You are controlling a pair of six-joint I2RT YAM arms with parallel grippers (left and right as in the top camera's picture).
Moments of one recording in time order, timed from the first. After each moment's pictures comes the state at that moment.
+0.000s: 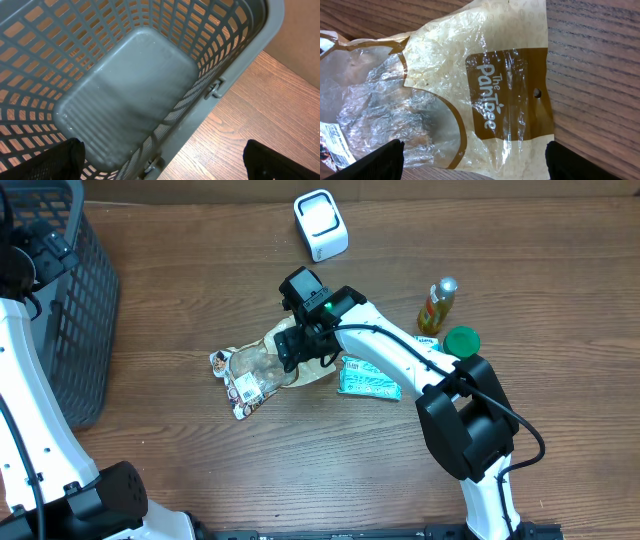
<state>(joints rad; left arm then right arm) 0.37 1.73 2.15 -1.31 -0.20 -0.31 0.68 2.15 1.71 -0.83 -0.12 0.30</state>
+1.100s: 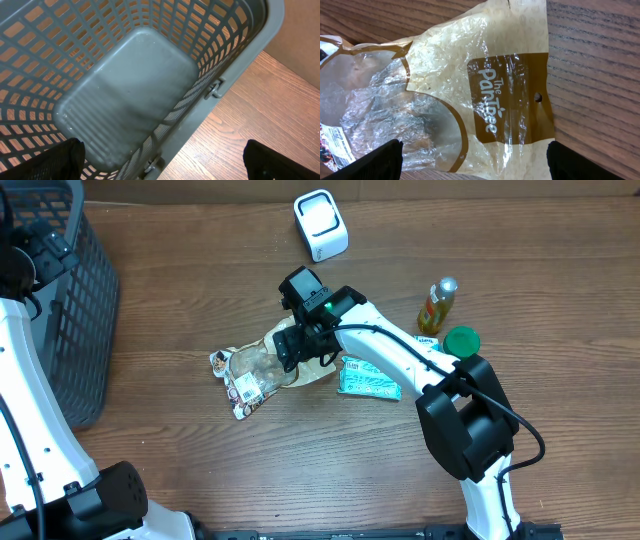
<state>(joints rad) 0.37 1.73 2.15 -1.31 -0.20 -0.31 0.68 2.15 1.71 -0.82 -0.12 0.31</state>
